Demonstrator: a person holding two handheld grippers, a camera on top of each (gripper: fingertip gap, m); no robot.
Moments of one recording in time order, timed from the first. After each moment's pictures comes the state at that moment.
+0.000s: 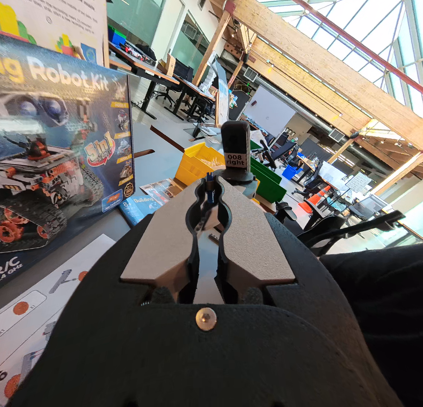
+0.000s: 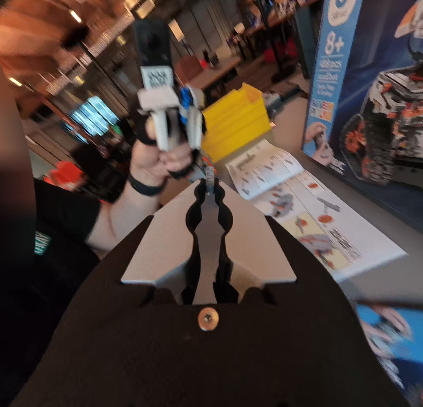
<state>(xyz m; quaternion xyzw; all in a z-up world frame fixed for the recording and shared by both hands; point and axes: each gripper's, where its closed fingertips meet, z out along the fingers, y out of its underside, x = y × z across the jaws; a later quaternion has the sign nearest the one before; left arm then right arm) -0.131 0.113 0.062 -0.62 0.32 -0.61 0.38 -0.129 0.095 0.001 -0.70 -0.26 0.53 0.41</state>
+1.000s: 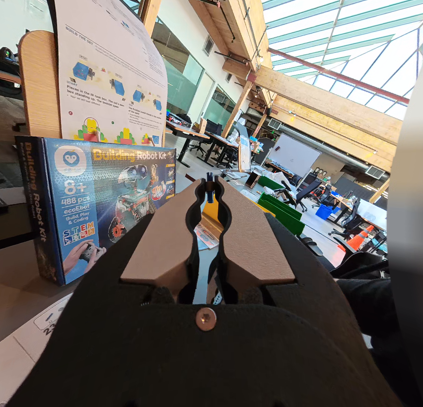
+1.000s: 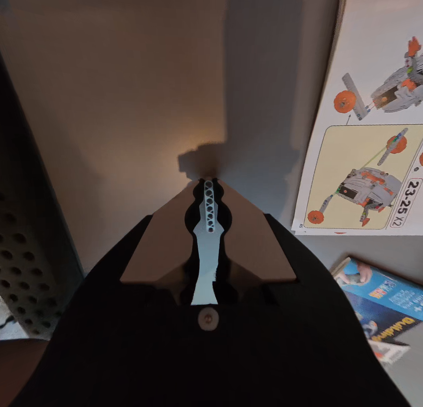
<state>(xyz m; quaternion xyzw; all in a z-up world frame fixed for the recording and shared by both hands) -0.273 0.129 0.133 -0.59 0.25 -0.58 0.50 -0.154 0.016 -0.167 -0.79 -0.61 0.08 0.05</state>
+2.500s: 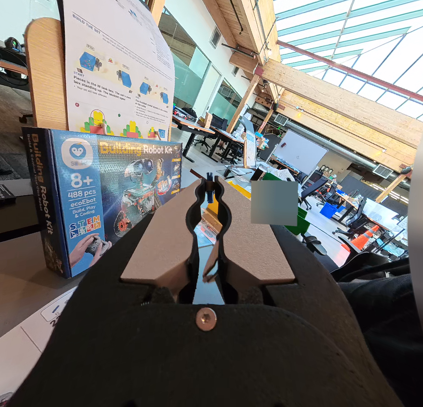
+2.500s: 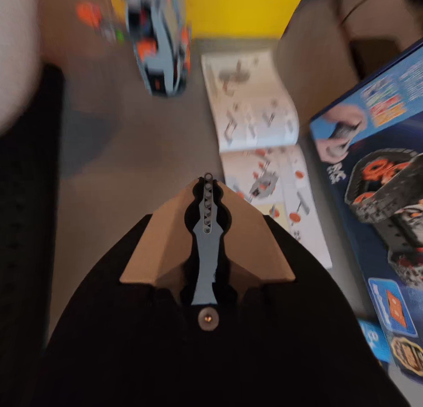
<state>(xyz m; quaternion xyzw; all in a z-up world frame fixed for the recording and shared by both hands) -0.269 0.136 0.124 -0.61 0.25 -0.57 0.49 -0.198 0.075 -0.065 -0.75 -0.53 0.20 0.35</state>
